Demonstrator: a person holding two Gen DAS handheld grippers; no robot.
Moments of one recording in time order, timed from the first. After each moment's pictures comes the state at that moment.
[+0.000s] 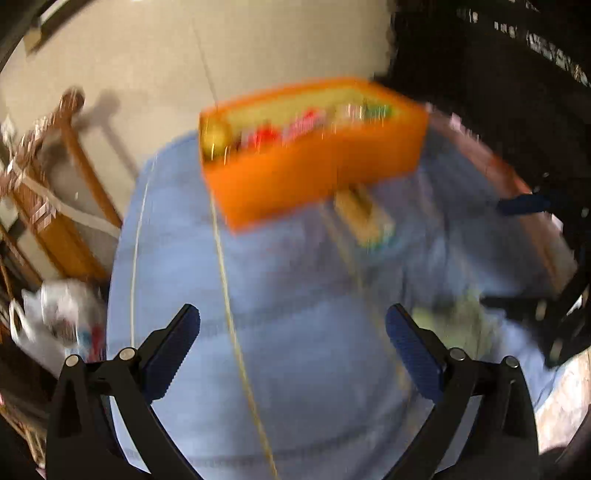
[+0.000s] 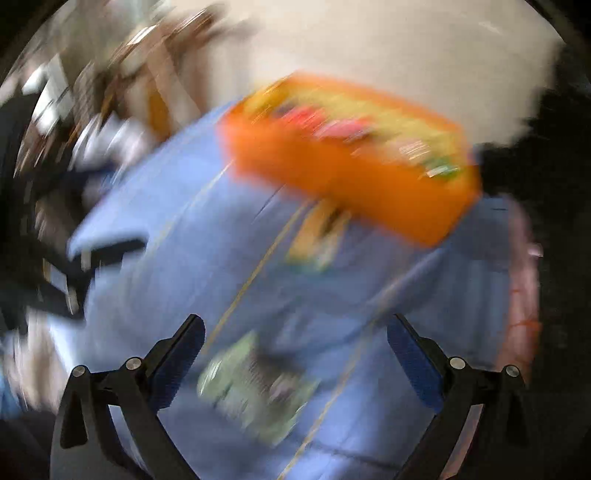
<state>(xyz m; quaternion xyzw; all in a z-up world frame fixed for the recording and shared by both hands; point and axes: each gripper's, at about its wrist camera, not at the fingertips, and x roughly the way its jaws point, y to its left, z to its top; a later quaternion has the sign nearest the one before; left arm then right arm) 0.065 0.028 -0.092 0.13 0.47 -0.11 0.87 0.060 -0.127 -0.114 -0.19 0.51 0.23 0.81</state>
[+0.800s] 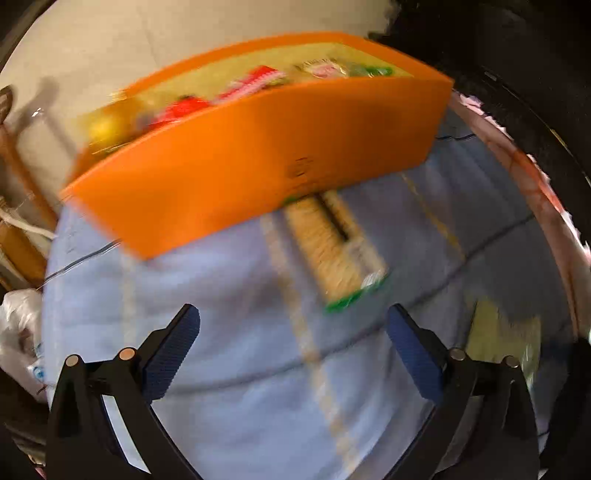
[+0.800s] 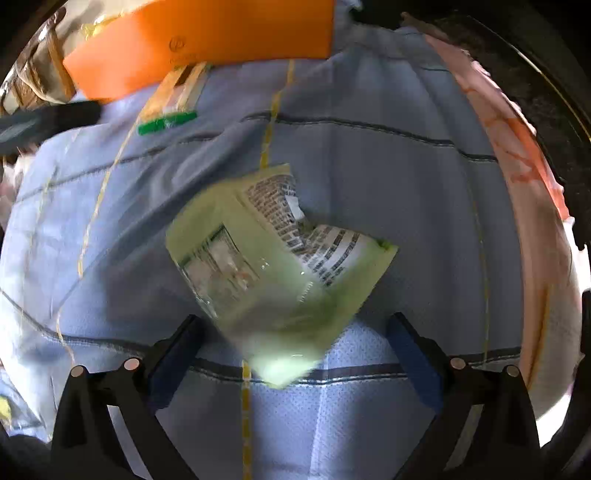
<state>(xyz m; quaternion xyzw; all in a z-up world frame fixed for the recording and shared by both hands) 0.184 -0.067 -0.161 0.12 0.52 -0.11 0.84 0.040 -0.188 -0.216 -0.02 0.58 -0.03 0.81</state>
